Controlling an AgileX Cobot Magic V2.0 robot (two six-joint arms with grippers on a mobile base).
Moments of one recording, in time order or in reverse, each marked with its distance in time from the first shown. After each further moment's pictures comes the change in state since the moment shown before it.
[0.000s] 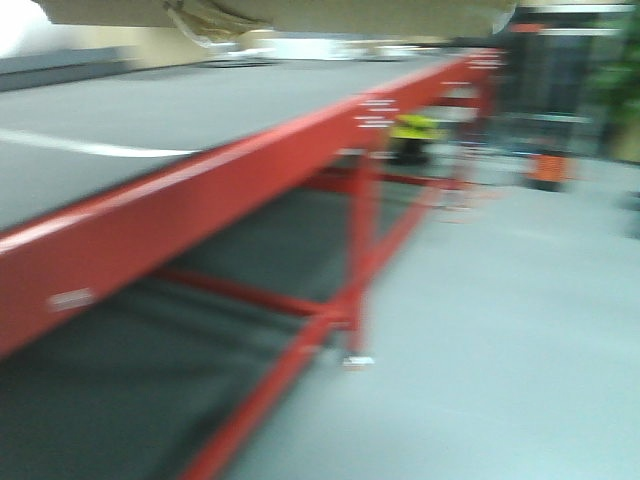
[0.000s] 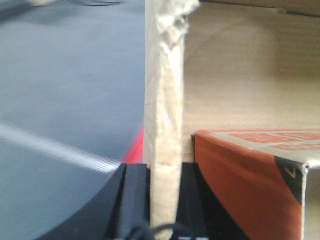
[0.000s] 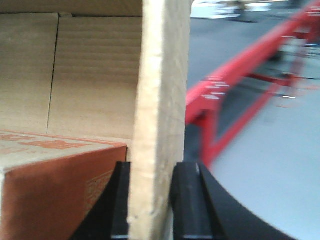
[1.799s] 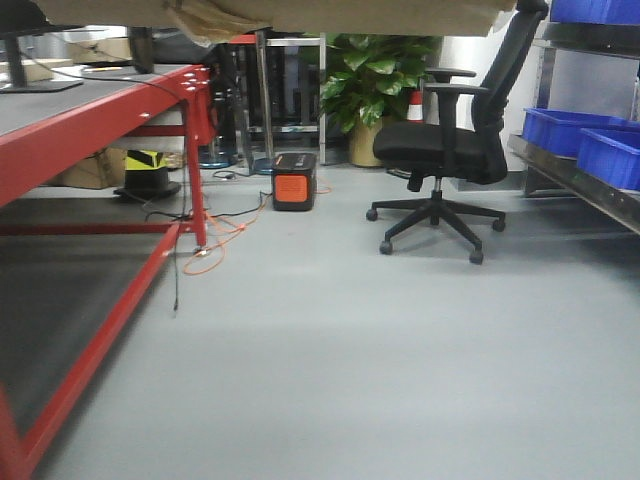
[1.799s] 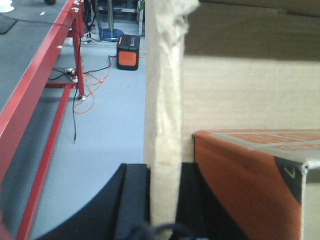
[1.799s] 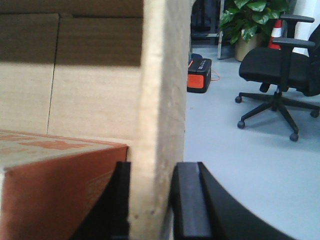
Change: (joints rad) left arm 0.000 0.000 0.000 0.000 0.000 0.000; right arm 0.000 -0.002 0.000 0.000 0.000 0.000
